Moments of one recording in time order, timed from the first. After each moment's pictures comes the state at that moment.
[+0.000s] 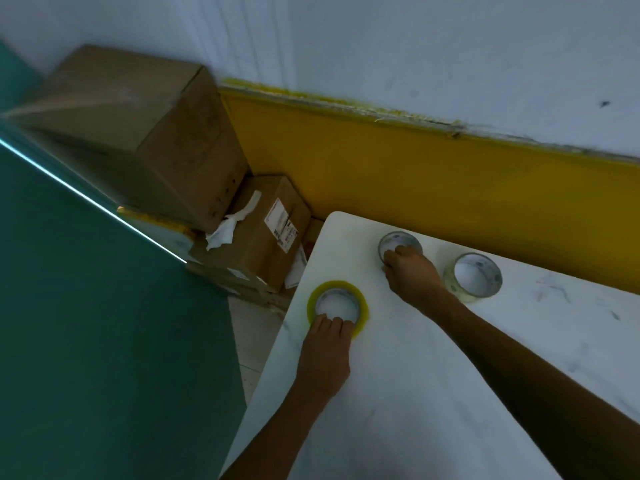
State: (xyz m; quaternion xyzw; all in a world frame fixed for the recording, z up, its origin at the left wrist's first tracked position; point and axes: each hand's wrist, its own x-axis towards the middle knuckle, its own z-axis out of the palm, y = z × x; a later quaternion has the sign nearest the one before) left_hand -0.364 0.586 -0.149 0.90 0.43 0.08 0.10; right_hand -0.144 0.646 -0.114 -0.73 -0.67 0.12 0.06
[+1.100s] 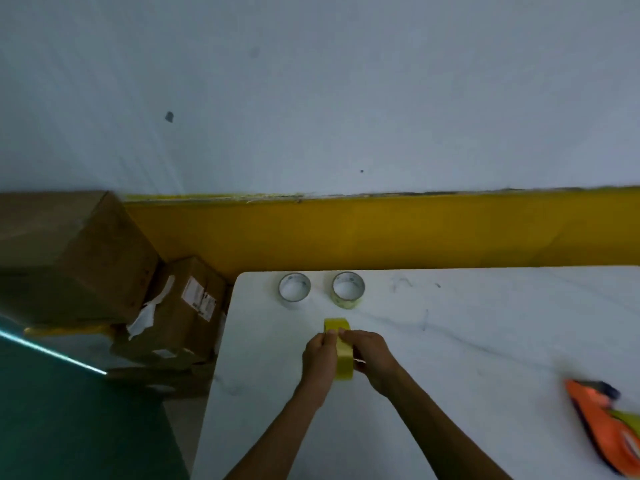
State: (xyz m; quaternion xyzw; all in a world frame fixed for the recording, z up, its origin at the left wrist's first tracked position) left_hand -0.244 0.506 -0.018 0.54 0.56 0.13 0.62; right_hand -0.153 0.447 -0.020 -0.66 -0.08 0.53 0.52
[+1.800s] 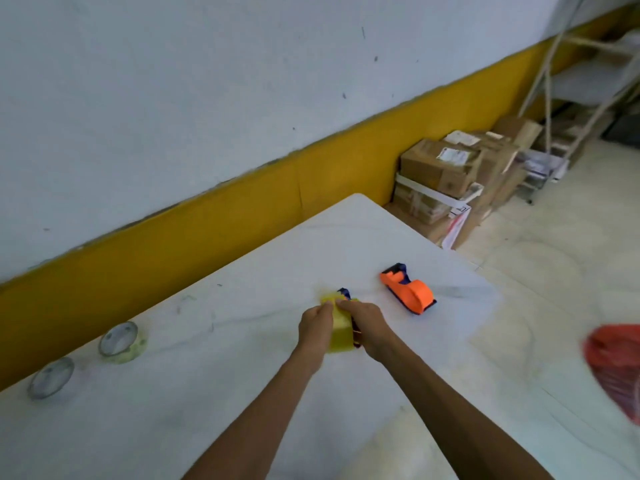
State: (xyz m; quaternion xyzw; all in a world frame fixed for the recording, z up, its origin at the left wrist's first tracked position) left_hand -0.002 0.156 0.036 0.66 0.38 -0.06 0.64; right_hand 0.039 0.057 0.021 -0.63 0.13 0.31 0.70
